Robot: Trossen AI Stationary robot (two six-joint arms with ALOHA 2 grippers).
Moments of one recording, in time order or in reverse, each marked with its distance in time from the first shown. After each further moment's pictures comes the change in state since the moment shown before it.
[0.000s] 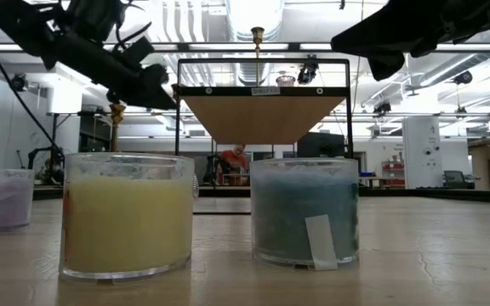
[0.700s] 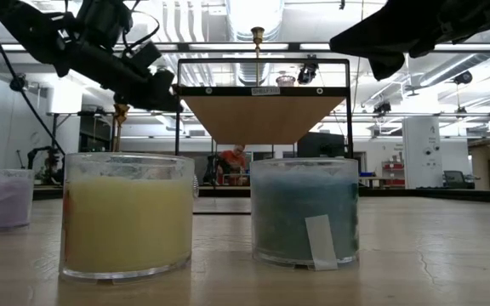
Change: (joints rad) left arm 0.033 0.097 0.012 0.106 -0.008 0.033; right arm 0.000 0.000 0.000 0.003 0.027 -0.007
